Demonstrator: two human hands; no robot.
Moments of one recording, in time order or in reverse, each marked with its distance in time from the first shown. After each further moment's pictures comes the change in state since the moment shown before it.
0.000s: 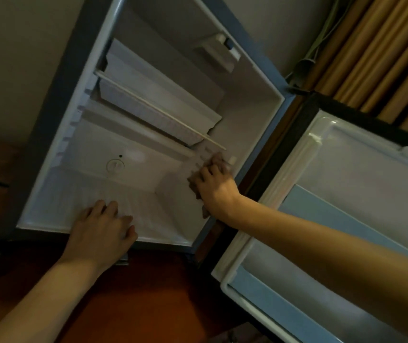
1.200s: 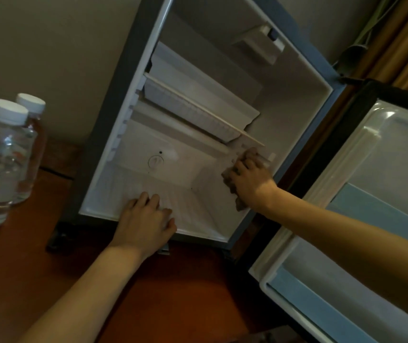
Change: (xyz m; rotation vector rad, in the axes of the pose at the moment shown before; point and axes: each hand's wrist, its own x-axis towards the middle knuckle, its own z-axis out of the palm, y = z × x) left_hand 0.001 -0.002 -0.015 -0.007 -0.134 -0.002; right_hand 0.017 0.003 0.002 0.035 -0.056 -0.017
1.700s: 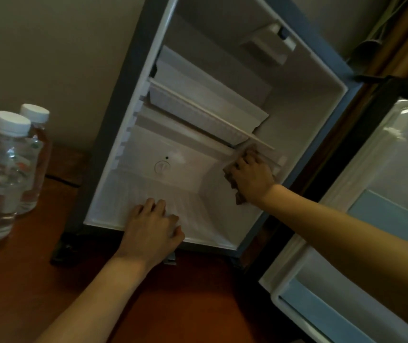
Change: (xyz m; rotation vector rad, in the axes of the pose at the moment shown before) left_hand 0.004 -0.001 0.007 0.028 0.055 0.027; right_hand 0.036 -0.003 -0.002 0.111 -0.030 0.052
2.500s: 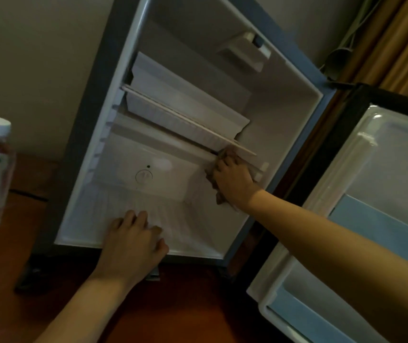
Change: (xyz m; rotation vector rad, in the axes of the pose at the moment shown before) left_hand 0.002 0.000 0.004 -0.011 0.045 0.015; right_hand 0.011 0.002 -0.004 -0.082 0.056 -0.028
